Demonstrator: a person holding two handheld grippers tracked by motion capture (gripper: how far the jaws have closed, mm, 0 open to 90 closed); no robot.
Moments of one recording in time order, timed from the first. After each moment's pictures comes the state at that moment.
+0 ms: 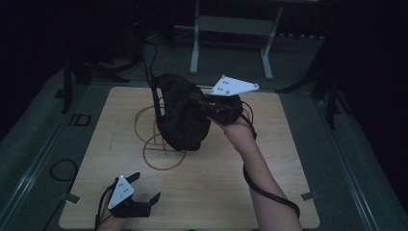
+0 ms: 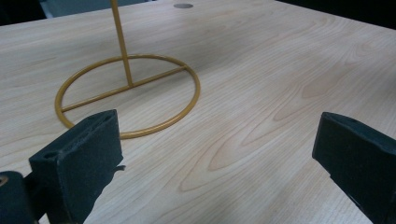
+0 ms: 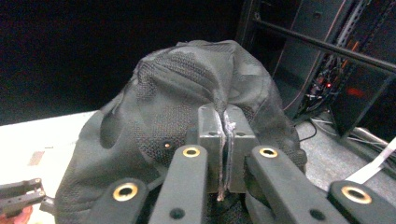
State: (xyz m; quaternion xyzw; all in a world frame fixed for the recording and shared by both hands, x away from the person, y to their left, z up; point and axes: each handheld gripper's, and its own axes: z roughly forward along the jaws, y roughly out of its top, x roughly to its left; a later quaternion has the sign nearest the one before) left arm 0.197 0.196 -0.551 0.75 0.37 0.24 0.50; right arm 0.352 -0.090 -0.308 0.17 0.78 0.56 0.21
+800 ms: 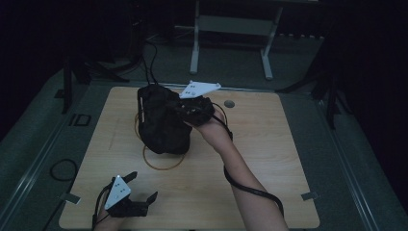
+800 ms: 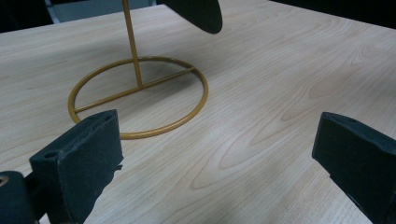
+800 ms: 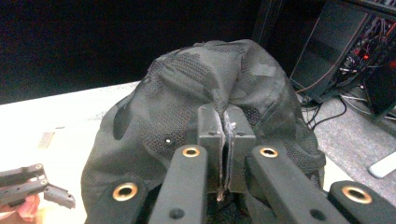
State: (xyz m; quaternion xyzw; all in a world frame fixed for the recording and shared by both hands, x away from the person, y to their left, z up) left arm 0.197 0.203 -0.550 0.74 0.37 0.25 0.50; right arm 0.372 -0.030 -0.341 0.17 0.82 0.52 0.17
